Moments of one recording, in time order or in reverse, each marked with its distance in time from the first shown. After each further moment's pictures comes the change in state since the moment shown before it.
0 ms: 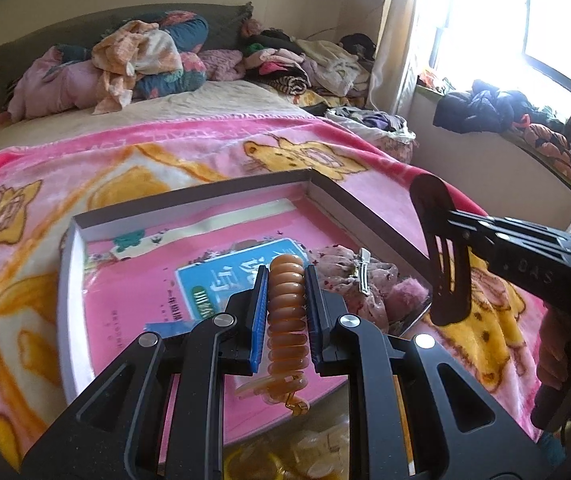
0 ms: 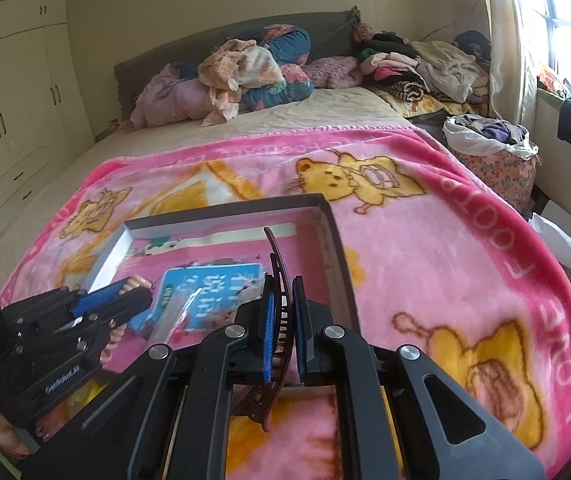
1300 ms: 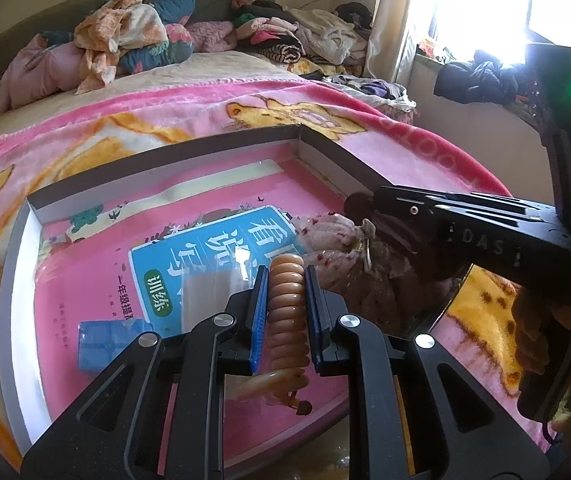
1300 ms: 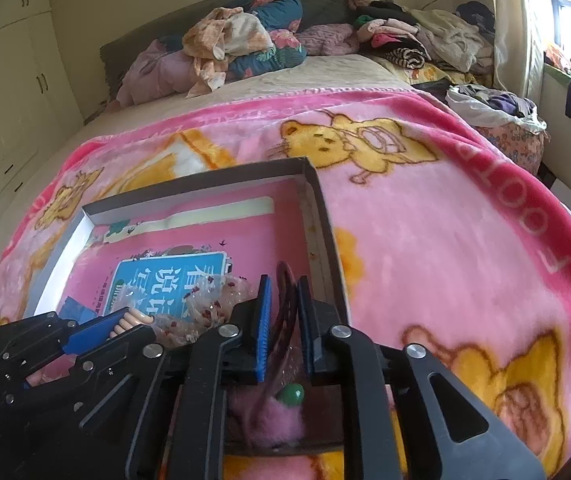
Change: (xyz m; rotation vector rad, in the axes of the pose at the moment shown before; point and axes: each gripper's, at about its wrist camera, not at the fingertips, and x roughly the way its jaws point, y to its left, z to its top) left arm 0.048 -0.013 -0.011 0.021 0.105 0.002; right arm 0.065 -0.023 -0.005 0.035 0.107 0.007
